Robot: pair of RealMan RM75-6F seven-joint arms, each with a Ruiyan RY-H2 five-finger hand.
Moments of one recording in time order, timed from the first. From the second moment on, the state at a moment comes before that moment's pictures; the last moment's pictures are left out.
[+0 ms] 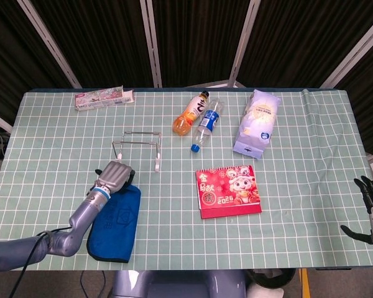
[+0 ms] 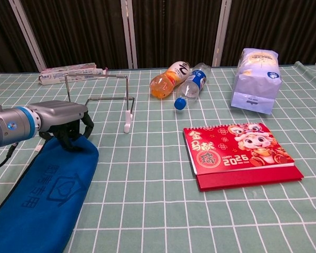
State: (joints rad) left arm -0.84 -1.58 -0.07 -1.33 0.90 0.80 0.46; right arm 0.05 -0.96 0.06 -1.64 -1.46 1.44 0.13
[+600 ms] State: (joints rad) left arm -0.82 -1.47 -0.07 -1.48 0.95 0.87 0.45; right arm 0.05 -0.96 0.06 -1.65 -1.48 1.45 0.14
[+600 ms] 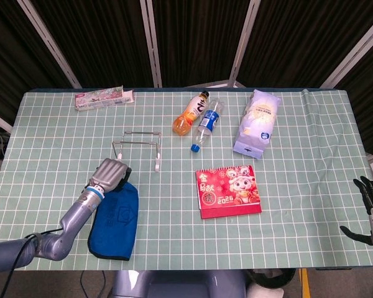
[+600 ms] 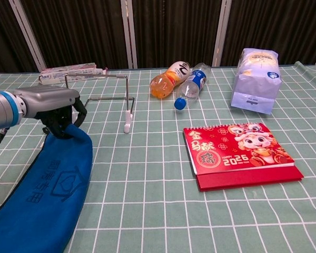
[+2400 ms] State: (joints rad) left arm -1.18 -1.29 -0.29 -1.74 0.44 1.25 1.21; right arm 0.04 -0.94 0.06 -1.63 -1.47 1.46 0.20
